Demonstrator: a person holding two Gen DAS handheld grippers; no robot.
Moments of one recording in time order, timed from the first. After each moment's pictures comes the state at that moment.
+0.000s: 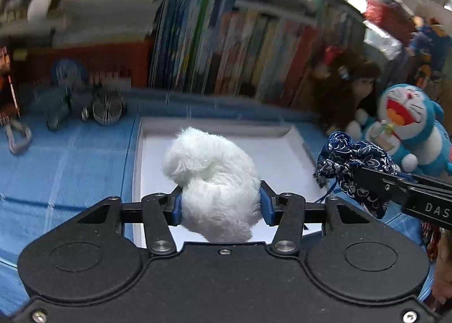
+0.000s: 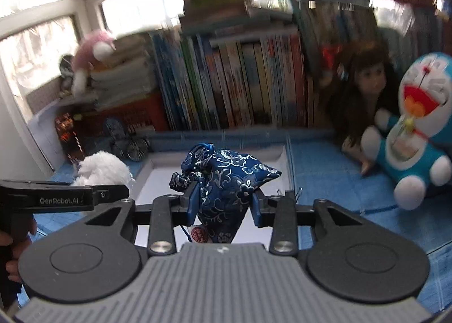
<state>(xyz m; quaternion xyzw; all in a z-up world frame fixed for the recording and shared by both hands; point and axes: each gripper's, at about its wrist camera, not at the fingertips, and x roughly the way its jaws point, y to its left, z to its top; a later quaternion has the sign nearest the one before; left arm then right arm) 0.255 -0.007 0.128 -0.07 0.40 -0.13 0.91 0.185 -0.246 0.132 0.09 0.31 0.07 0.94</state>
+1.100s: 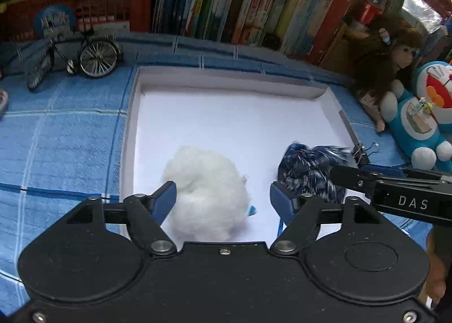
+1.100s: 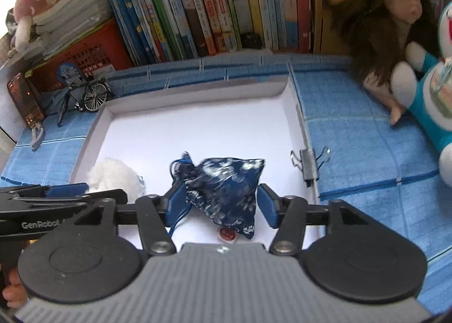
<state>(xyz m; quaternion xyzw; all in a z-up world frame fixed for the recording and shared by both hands) 0.307 -0.015 0.068 -0.06 0.48 -0.12 0.87 0.261 -0.235 0.071 0.08 0.44 0.05 0.90</state>
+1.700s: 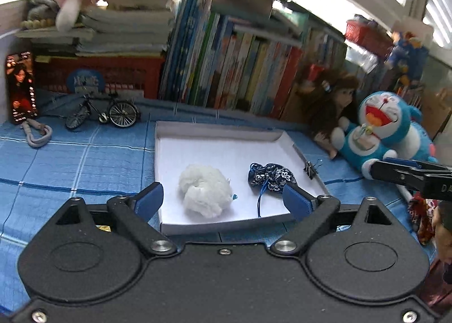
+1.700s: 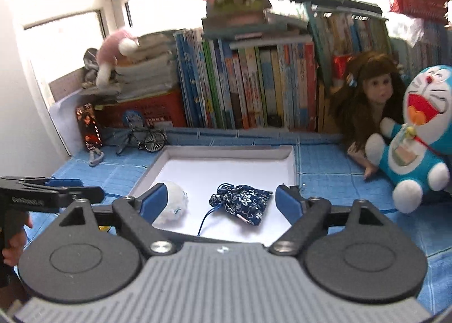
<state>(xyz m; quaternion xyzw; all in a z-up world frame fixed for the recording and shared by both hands) 0.161 0.045 0.138 -0.07 0.32 -0.16 0.93 0.118 -0.266 0.139 0.06 0.26 0.12 0.96</state>
